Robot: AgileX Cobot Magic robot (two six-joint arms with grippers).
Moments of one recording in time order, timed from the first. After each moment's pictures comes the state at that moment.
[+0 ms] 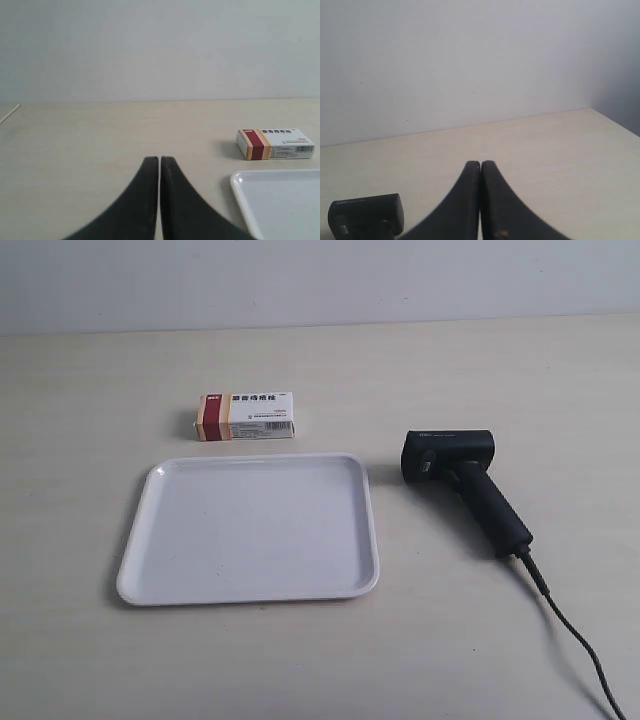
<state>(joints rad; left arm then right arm) -0.06 0.01 0.00 0.07 0.19 -0.04 0.05 0.01 0.00 -0.03 0.14 0.13</state>
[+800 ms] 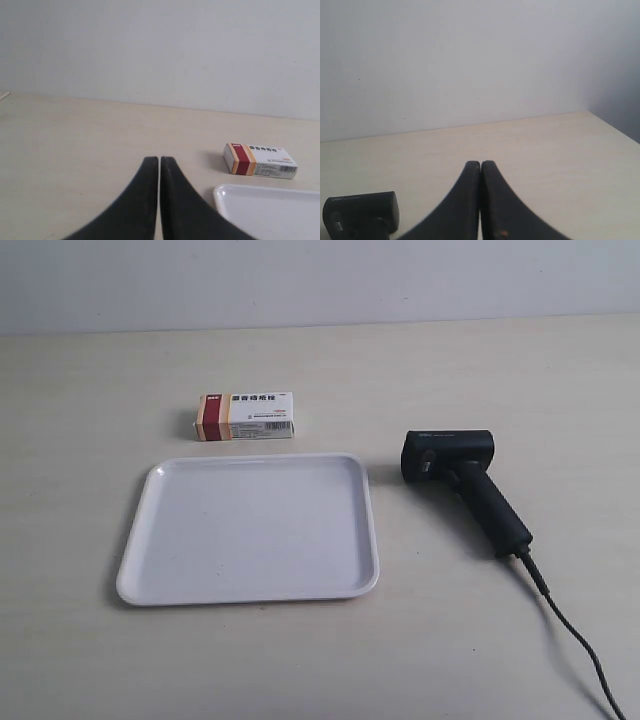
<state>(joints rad) -0.06 0.01 0.00 0.07 0.18 -0.17 0.05 0.01 0.00 -0.03 0.14 0.10</state>
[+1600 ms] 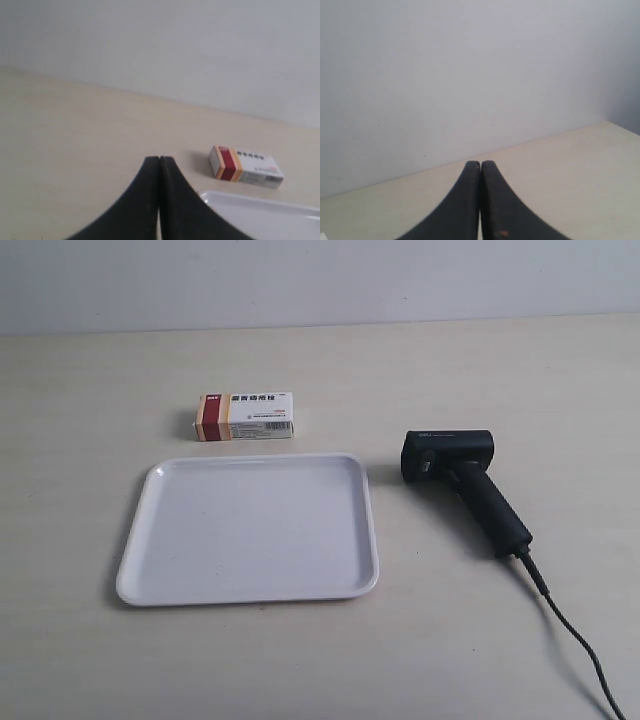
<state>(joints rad) -0.06 0.50 -0.06 0.11 -0.17 -0.34 0.05 0.01 0.00 0.05 0.04 0.19</state>
